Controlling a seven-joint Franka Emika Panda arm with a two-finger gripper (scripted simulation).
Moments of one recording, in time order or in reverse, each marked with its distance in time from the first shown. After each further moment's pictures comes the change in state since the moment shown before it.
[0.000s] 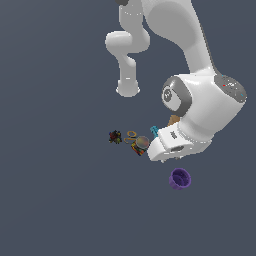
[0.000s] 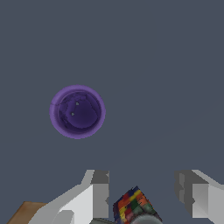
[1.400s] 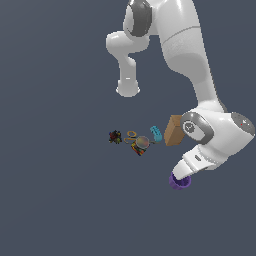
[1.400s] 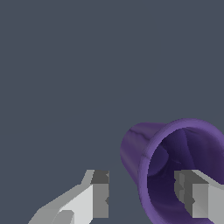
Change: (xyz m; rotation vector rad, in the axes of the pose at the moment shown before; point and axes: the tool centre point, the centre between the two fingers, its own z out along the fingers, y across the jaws) arm 0.040 -0.105 0.089 -0.034 0.054 -0.140
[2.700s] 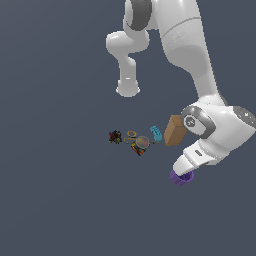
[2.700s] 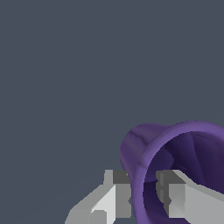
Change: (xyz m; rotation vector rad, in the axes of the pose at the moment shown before) arm -0.009 0.001 -0.017 -0.001 -0.002 -0.001
